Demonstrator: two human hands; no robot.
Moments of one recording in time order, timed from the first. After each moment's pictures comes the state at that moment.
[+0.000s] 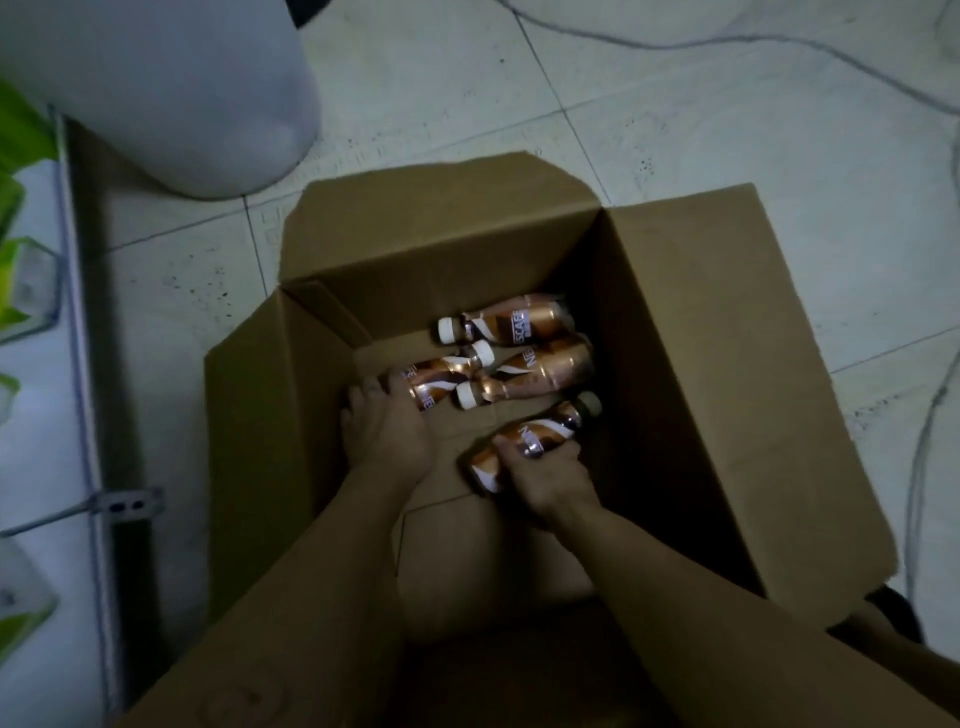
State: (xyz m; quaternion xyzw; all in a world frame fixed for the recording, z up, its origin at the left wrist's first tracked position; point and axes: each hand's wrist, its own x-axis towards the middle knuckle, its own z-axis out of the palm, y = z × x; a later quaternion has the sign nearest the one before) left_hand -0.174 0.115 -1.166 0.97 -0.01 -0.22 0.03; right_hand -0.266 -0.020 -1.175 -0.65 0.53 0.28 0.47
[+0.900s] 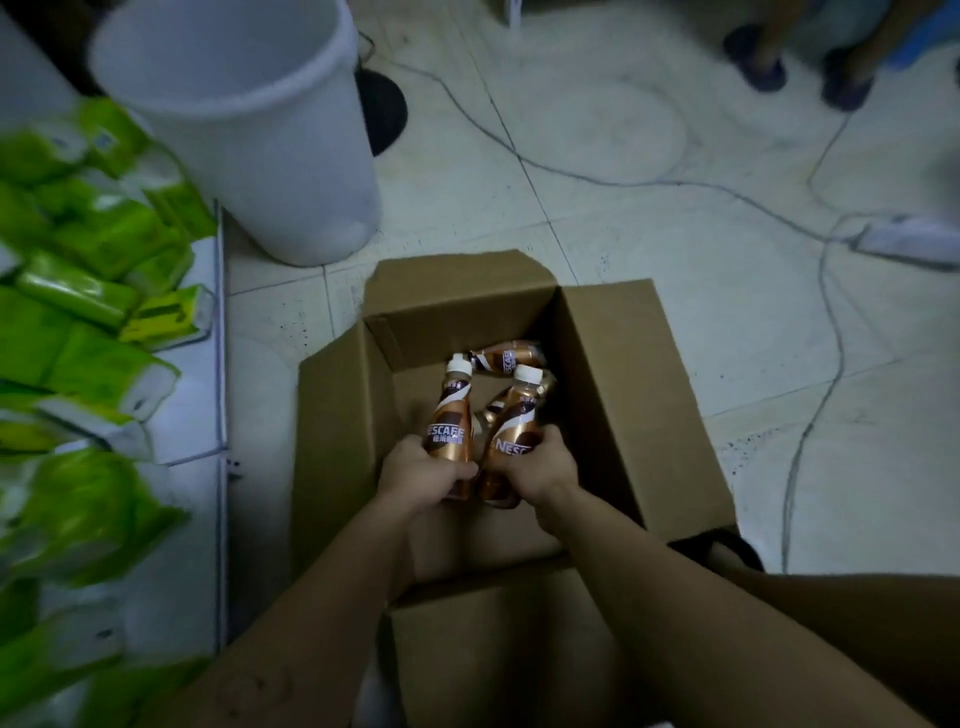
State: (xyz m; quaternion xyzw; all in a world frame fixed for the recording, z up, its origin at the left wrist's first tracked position) left_hand -0.281 0.124 -1.016 0.80 0.20 -0.34 0.45; right_hand -0.323 -0.010 -1.030 -0.65 0.44 0.16 0.60
